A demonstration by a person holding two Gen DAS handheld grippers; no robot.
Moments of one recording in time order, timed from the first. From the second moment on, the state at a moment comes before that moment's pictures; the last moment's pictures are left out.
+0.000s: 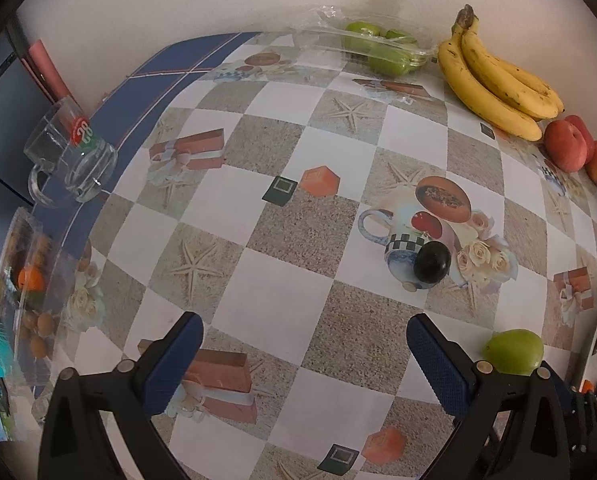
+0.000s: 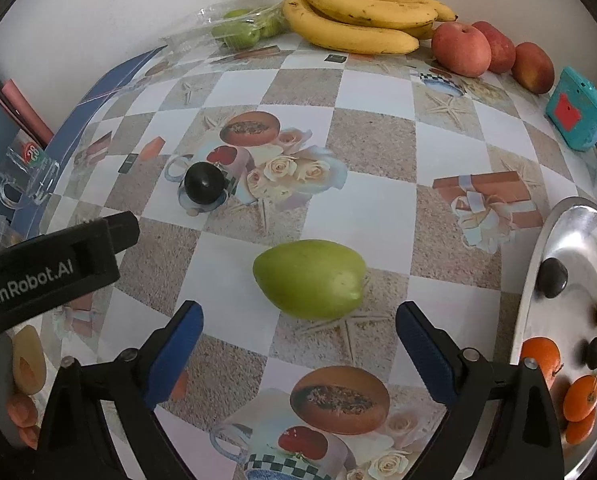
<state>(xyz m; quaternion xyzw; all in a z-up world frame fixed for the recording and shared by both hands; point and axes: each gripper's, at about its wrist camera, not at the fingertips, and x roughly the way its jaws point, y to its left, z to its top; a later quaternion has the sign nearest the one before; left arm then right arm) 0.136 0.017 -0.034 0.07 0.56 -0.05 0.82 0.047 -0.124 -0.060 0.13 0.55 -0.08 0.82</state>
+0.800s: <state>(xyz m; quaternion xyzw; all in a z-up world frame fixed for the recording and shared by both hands) 0.138 0.016 -0.035 0.06 0.57 -0.07 0.82 0.049 -0.129 -0.053 0.14 0.53 -0.09 0.83</state>
